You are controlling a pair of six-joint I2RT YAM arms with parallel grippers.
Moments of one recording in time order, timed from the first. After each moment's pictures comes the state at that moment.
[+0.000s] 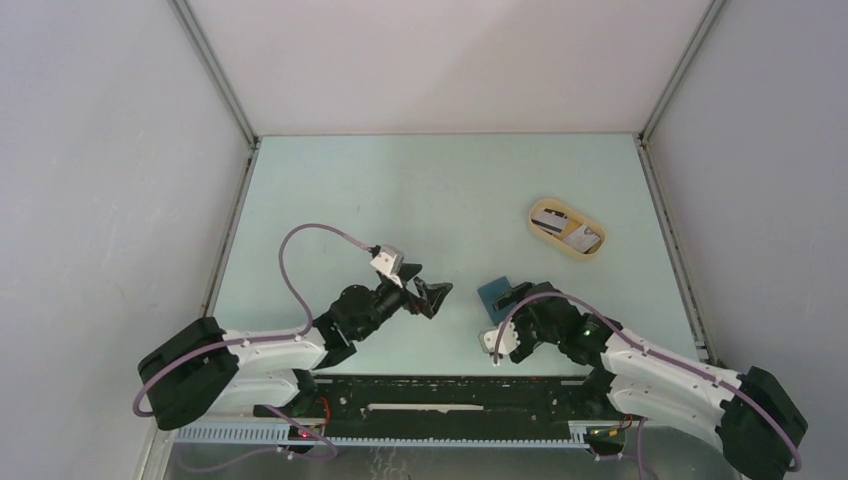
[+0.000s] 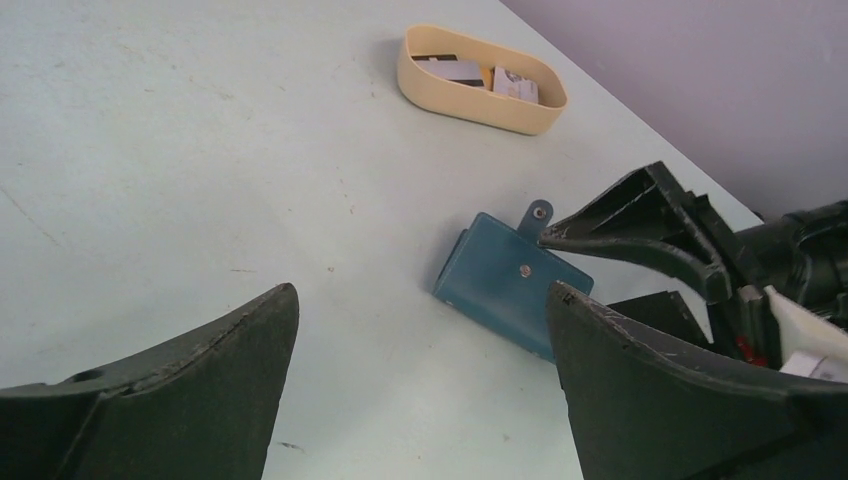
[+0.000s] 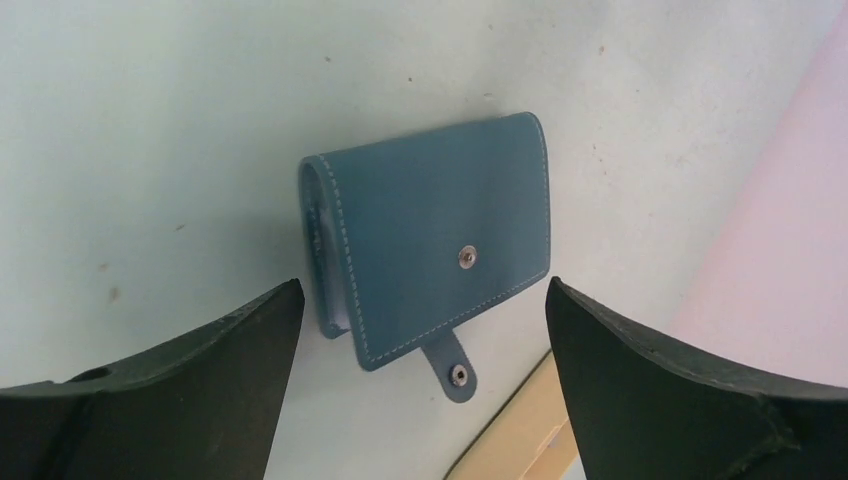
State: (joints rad) left arm -0.94 1.14 0.24 0.87 -0.18 -0.35; right arm 0.82 0.87 0.29 -0.21 -0.05 -1.29
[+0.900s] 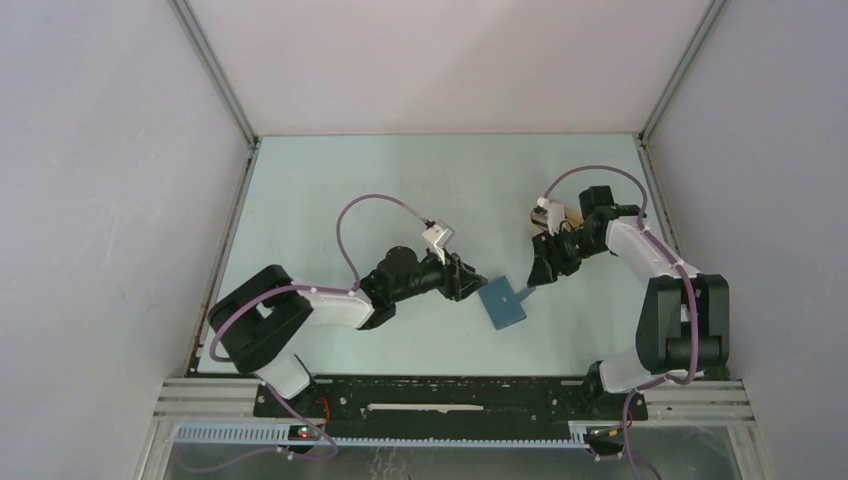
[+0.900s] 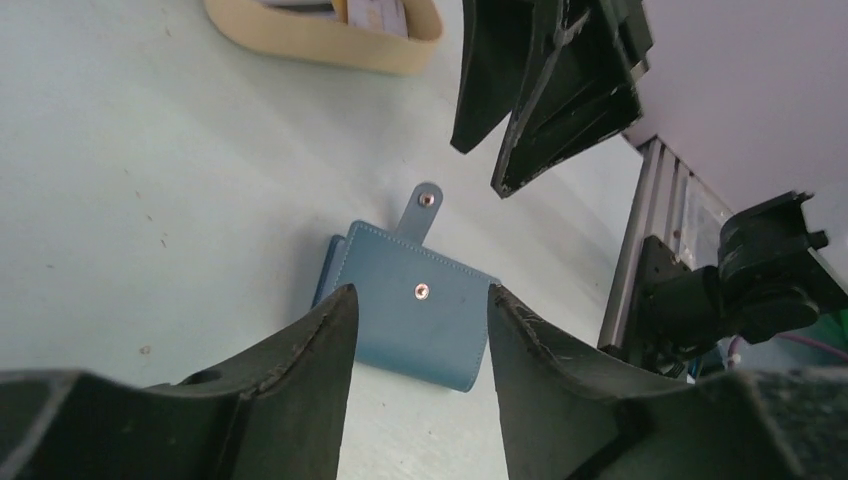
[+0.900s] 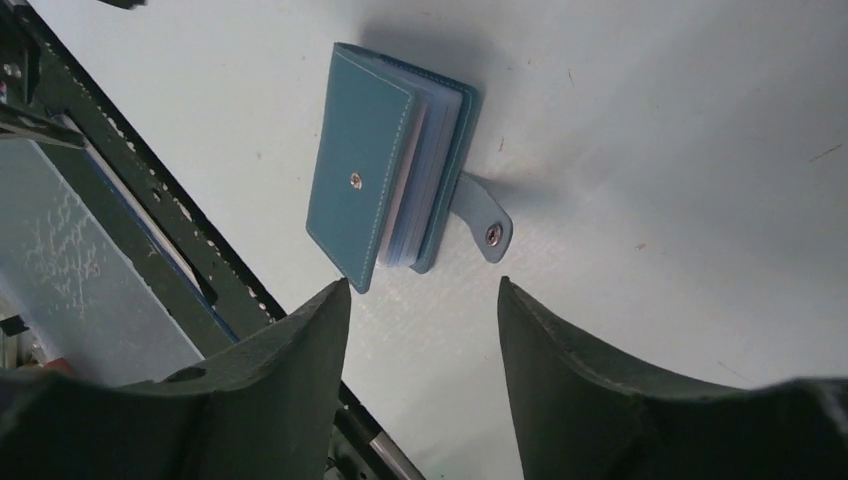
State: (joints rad) left arm -0.86 1.55 0.56 0.86 0.25 -0.48; right arm 0.04 1.49 1.01 -0.86 -0.70 -0.46
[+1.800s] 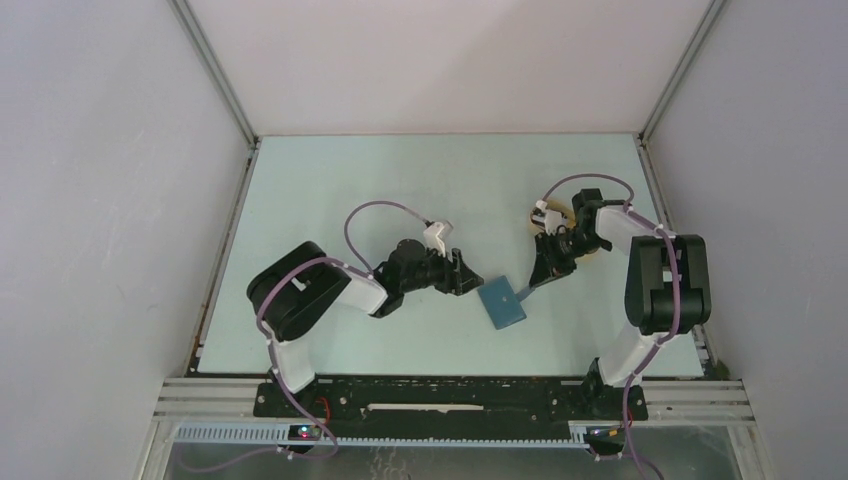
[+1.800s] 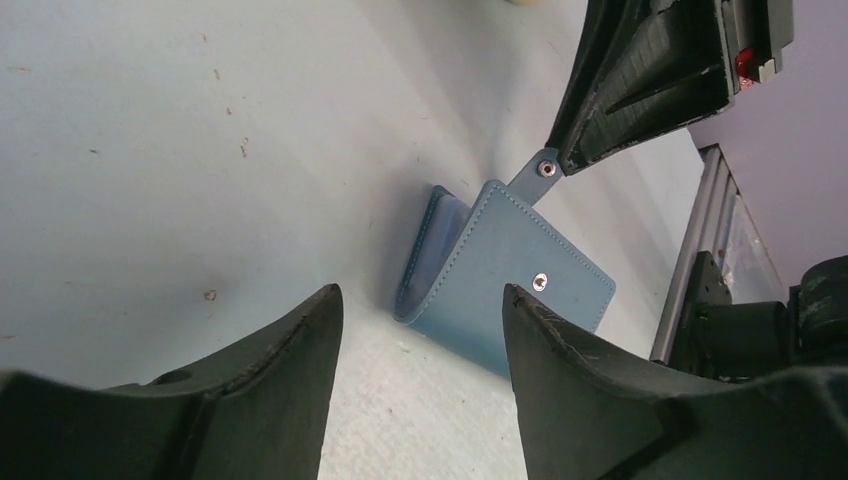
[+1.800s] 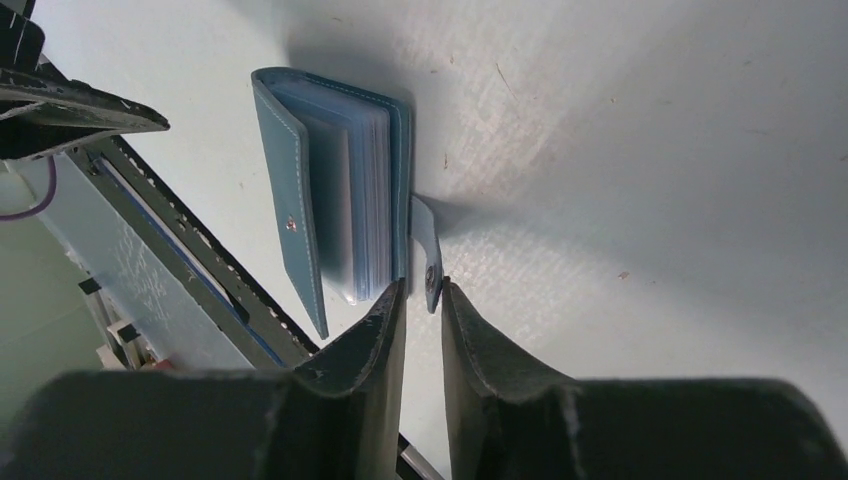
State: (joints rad) left arm -0.78 1.82 0.66 0.84 0.30 -0.61; right arm 0.01 1.73 1.06 -0.85 -0.69 -0.33
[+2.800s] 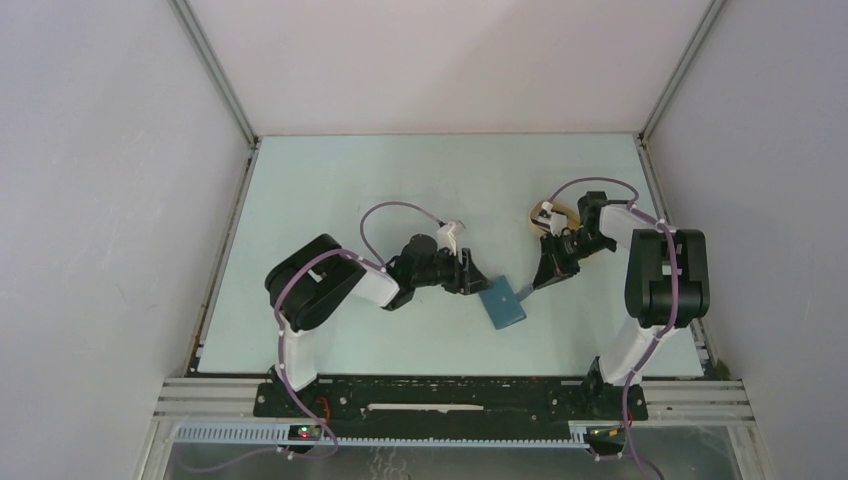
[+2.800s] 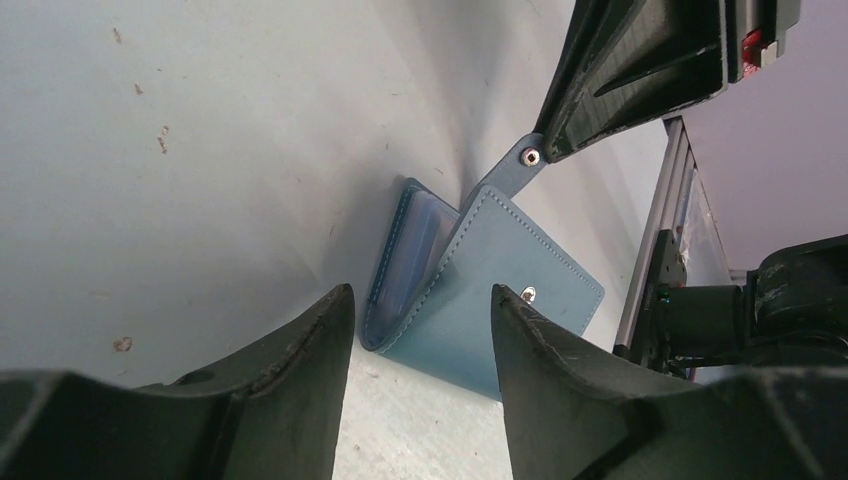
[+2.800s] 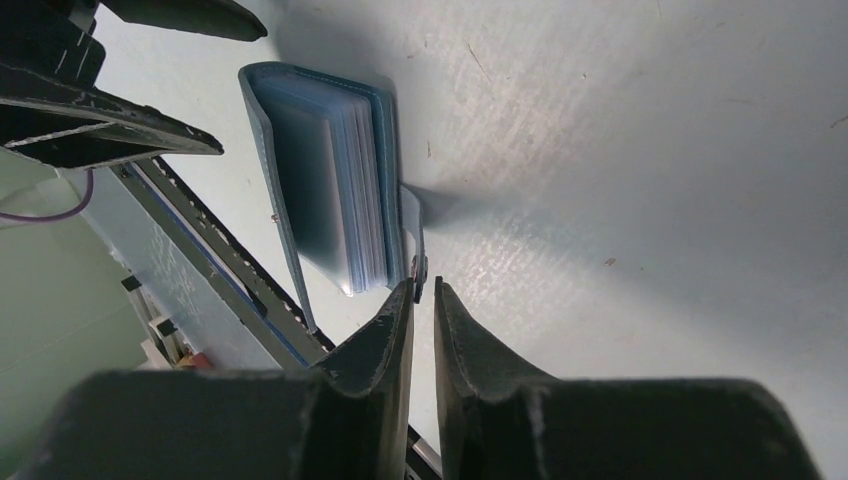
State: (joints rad) left arm -0.78 1.95 0.77 0.80 0.42 -0.70; right arm -0.02 1.77 1.07 -0.88 -0.72 -0.34
